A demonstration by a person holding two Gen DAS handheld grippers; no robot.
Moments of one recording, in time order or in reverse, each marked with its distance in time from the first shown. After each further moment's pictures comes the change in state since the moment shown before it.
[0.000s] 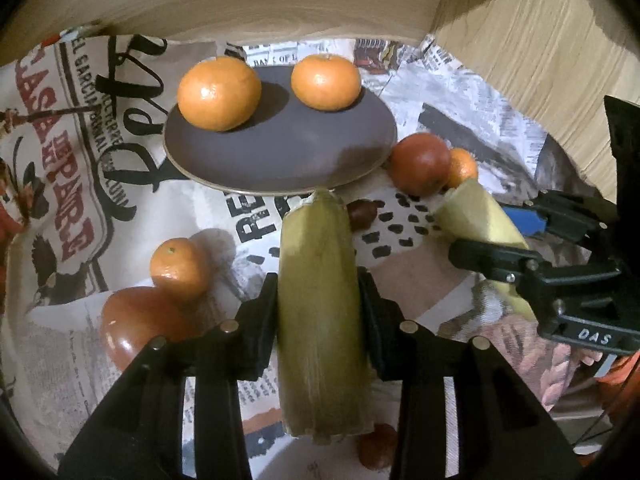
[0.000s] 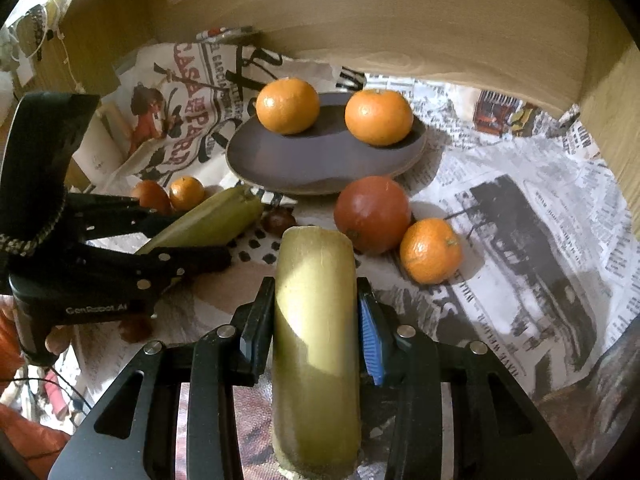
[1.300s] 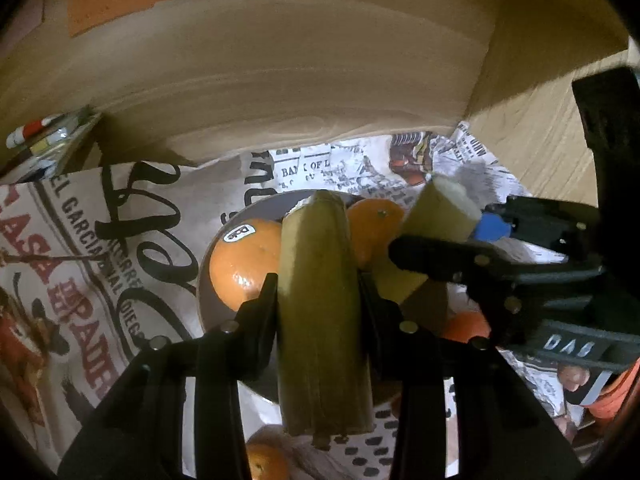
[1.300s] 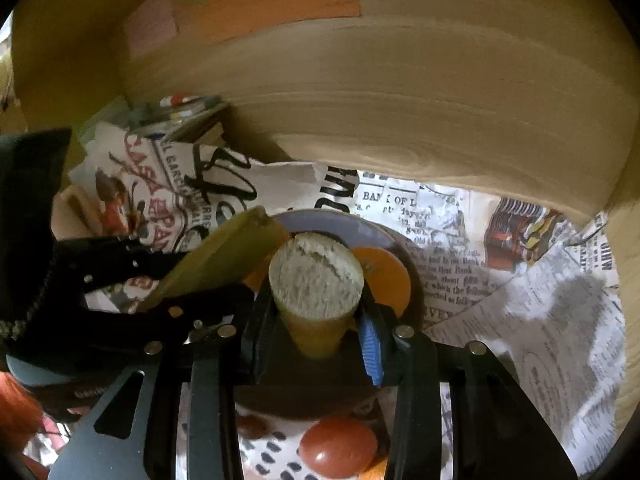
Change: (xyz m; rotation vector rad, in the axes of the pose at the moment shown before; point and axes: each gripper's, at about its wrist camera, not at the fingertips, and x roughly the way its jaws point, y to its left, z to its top) left arm 0.015 0.042 0.114 -0.014 -0.143 0.010; right arm 0.049 -0.020 0.125 0.020 -0.046 0.015
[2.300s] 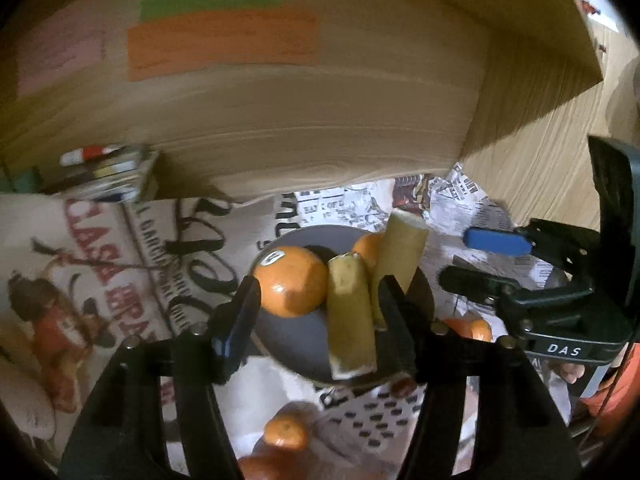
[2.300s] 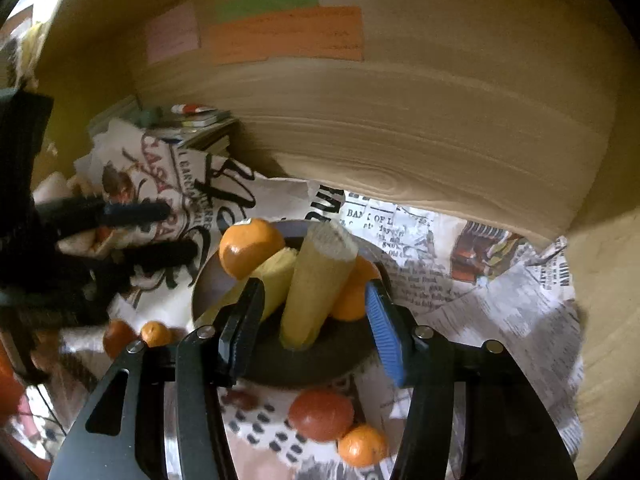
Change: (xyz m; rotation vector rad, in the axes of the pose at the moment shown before) left arm -0.071 0.015 -0.013 -0.023 -0.150 0.037; right arm -0.054 0.028 -0.021 -0.133 -0.075 -0.115
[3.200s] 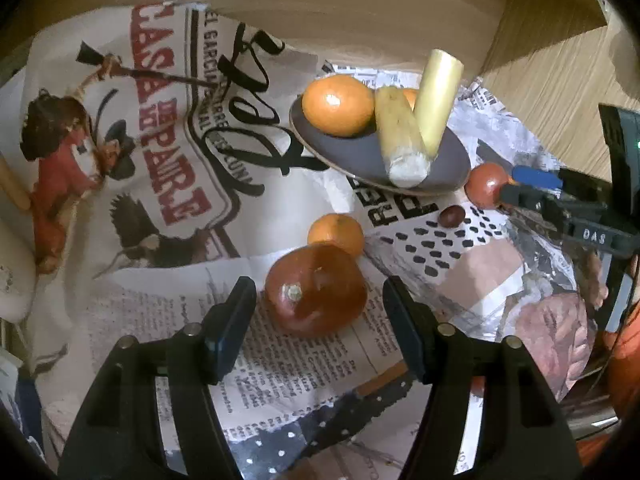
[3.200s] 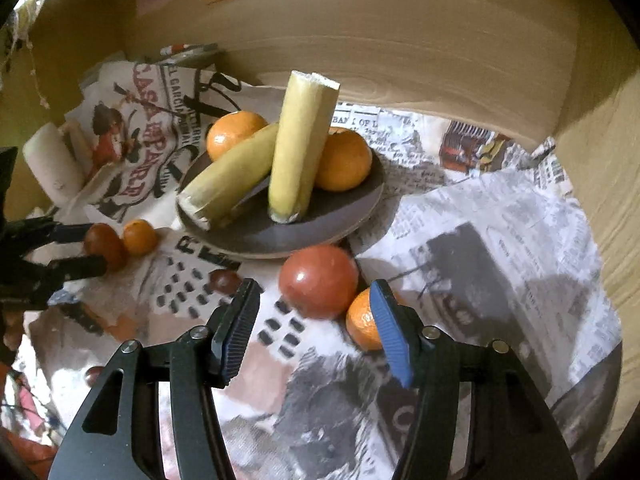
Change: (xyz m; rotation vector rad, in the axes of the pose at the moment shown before) left arm -0.010 0.029 -0.119 -0.065 0.220 0.018; right arm 0.010 -0.006 -0.070 0.078 0.133 -0.037
